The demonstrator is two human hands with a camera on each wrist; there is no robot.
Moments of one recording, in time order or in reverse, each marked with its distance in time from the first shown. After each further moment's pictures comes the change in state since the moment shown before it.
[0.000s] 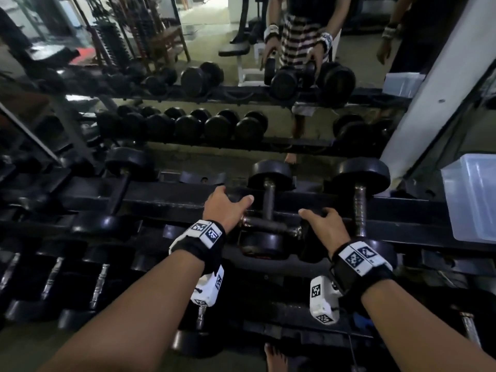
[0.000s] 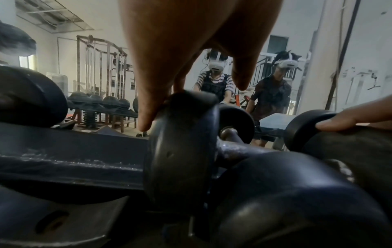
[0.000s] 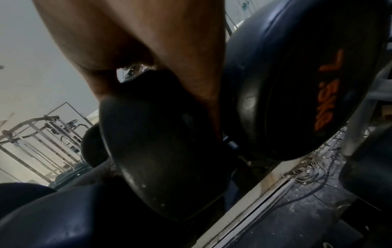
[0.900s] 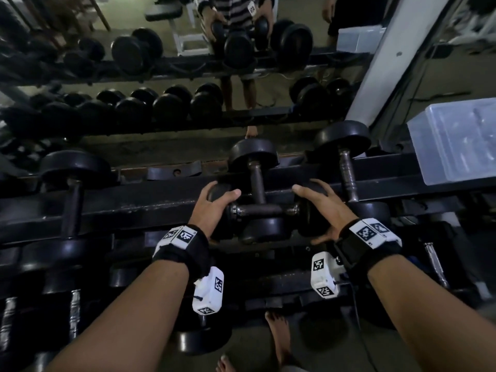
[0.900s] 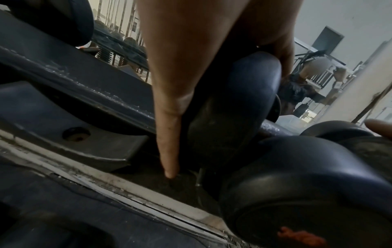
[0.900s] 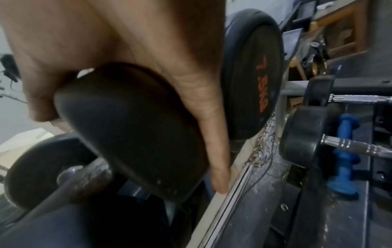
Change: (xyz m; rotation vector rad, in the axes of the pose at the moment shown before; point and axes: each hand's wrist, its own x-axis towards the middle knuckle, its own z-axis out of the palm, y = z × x) left_hand 0.037 -0.043 0.000 -0.458 -0.339 -0.148; right_hand -0.032 -0.008 0.004 0.262 -0.085 0.299
